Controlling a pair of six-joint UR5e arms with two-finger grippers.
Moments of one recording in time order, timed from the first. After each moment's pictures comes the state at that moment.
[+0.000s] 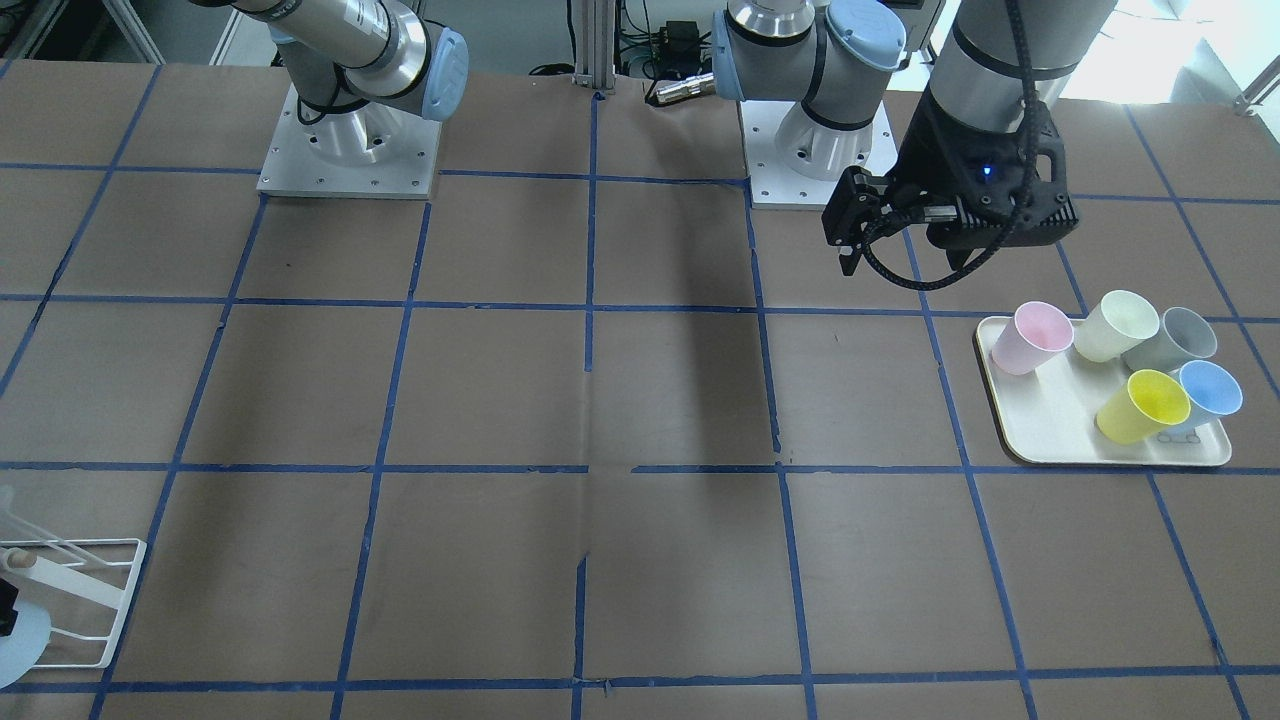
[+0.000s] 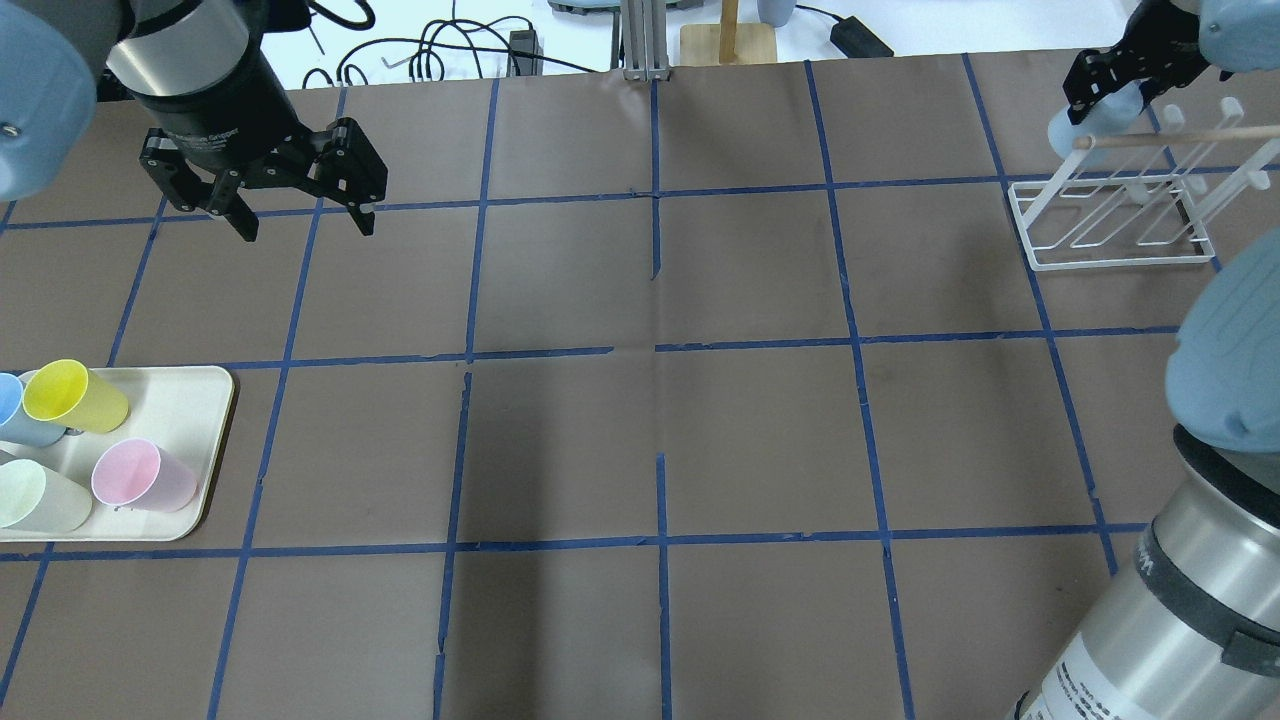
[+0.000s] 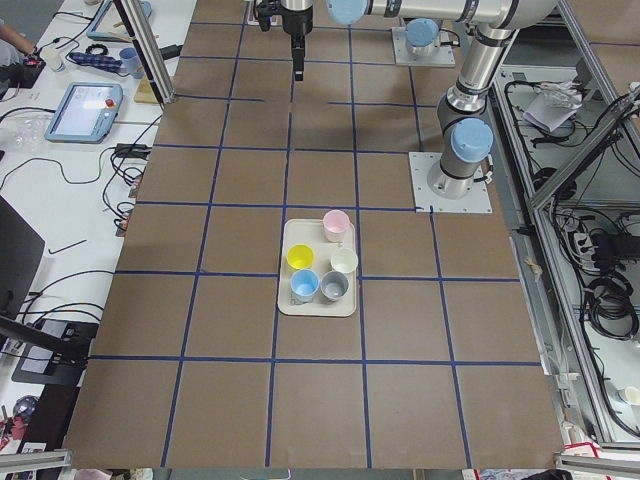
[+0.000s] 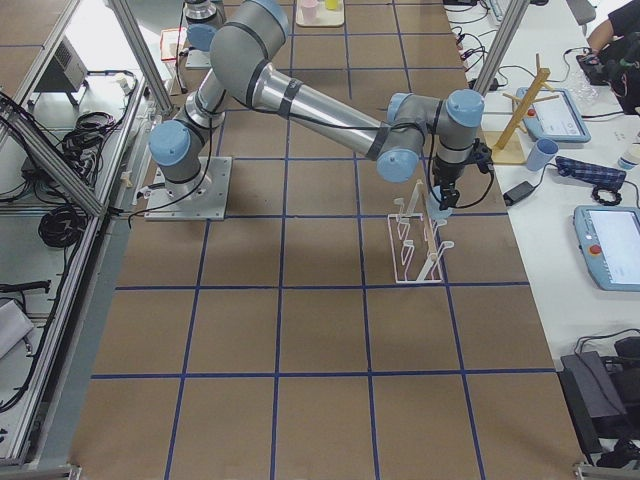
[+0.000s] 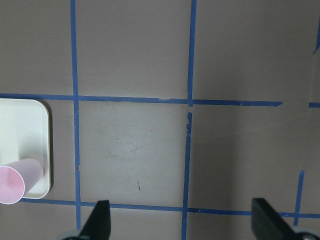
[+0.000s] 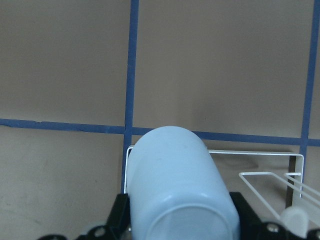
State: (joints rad) left arm -1.56 -1.60 -1.50 -1.61 1.63 -0.03; right arm 1.20 -0.94 1.15 -1.92 -1.58 -0.46
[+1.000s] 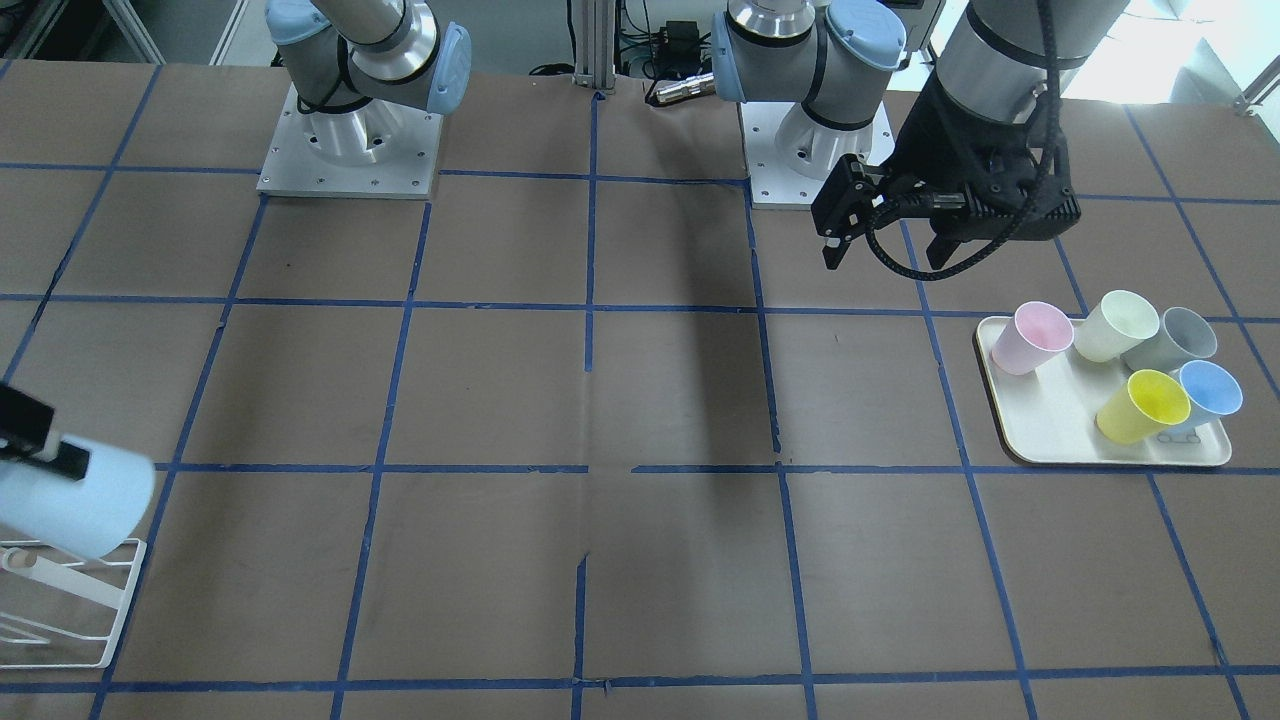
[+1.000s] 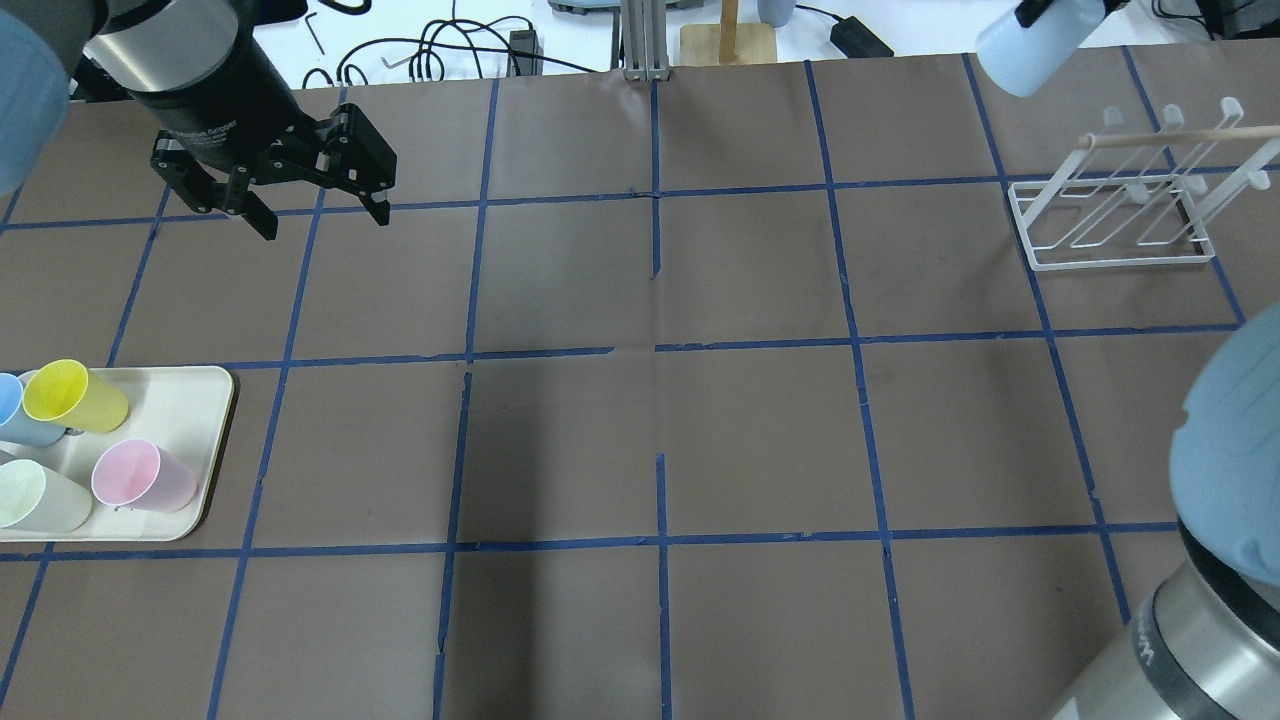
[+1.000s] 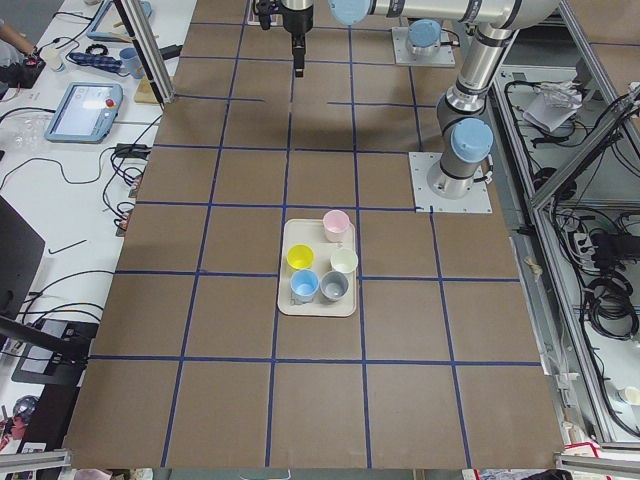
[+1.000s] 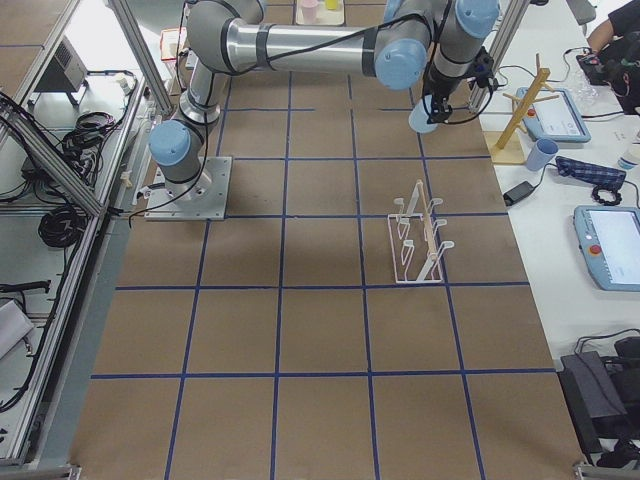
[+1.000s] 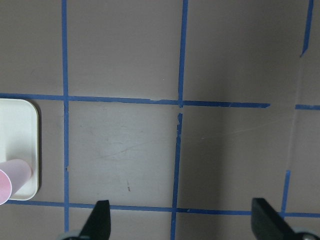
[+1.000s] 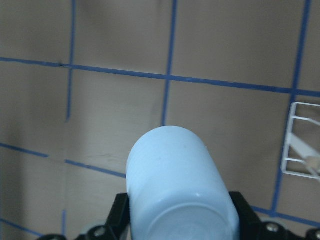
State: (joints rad) left arm -1.52 -1.58 -1.50 -1.61 1.49 -0.02; right arm 1.29 -1.10 0.91 -1.24 -1.19 -0.44
